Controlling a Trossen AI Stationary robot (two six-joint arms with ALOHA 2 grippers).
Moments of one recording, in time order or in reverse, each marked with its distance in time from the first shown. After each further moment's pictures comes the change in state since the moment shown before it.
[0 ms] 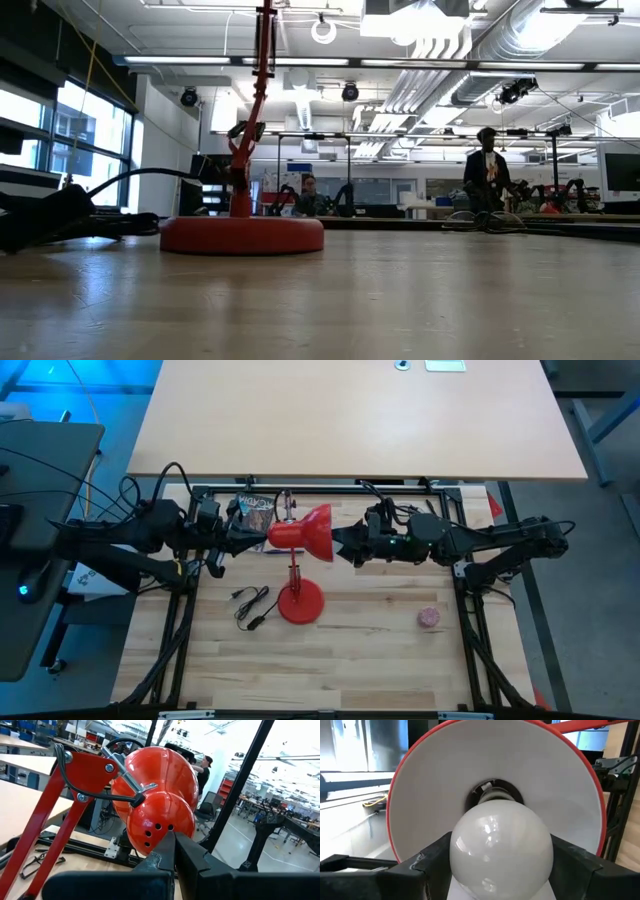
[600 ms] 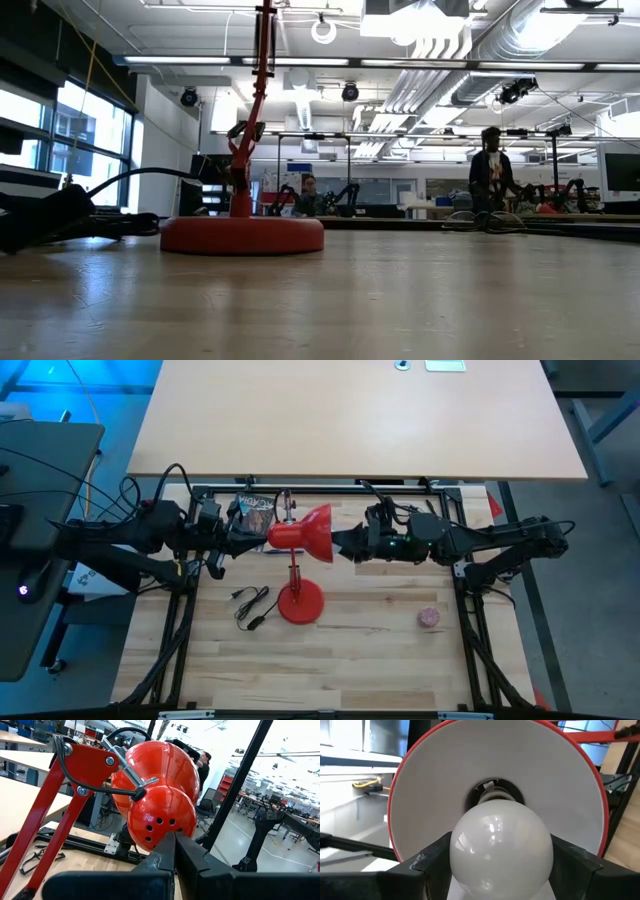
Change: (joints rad) left arm 0.000 0.000 0.000 -0.021 0.002 -0.001; right arm 0.000 0.000 0.000 -0.002 -0.017 -0.150
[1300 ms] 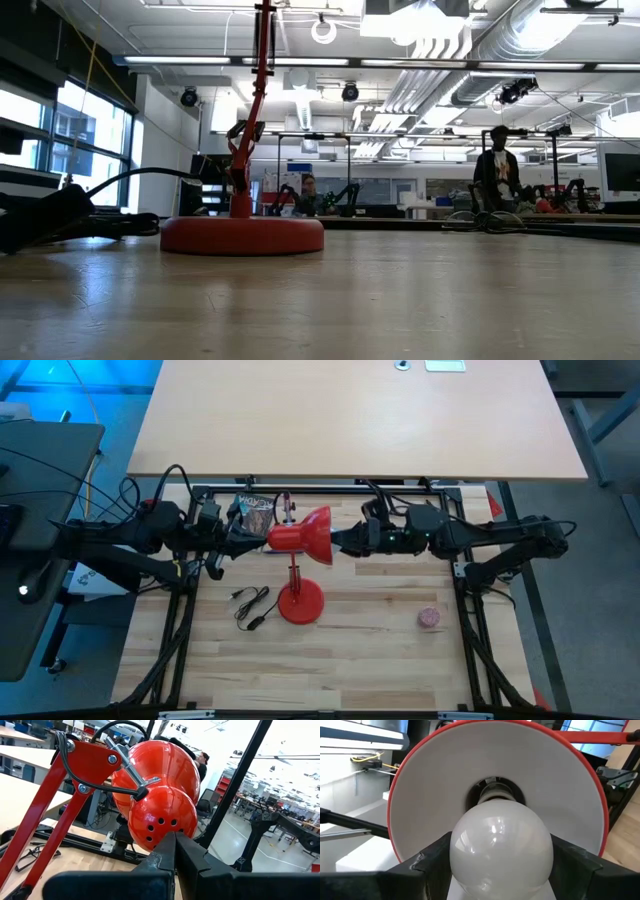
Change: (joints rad) left arm 0.000 -0.001 0.000 -0.001 -0.001 -0.027; right arm -0.049 -0.005 0.000 -0.008 -0.169 -0.061
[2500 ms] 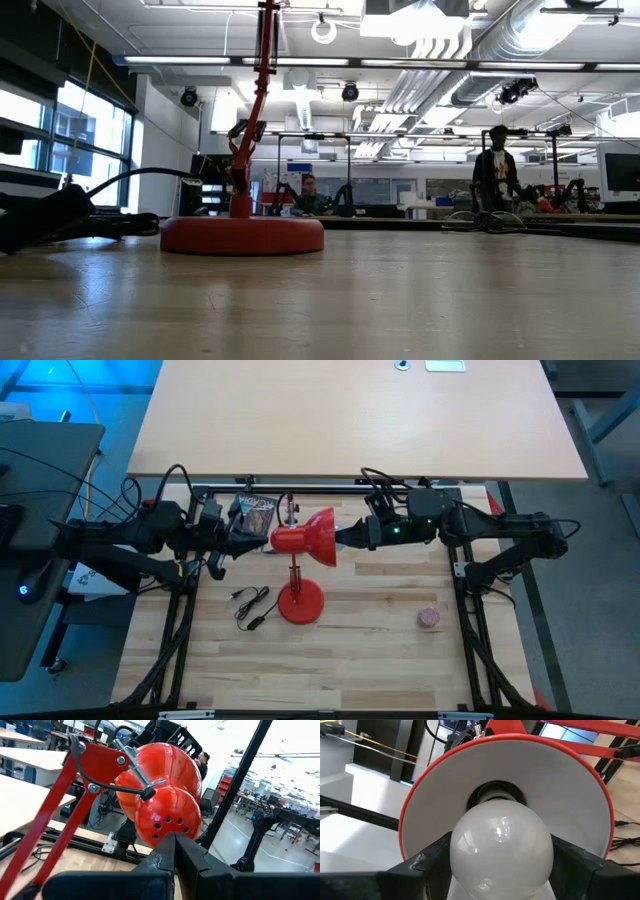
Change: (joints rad) left arm 0.000 0.003 -0.001 0.007 0.001 0.015; right arm -0.040 -0.005 0.182 -0.320 -0.076 -0.134
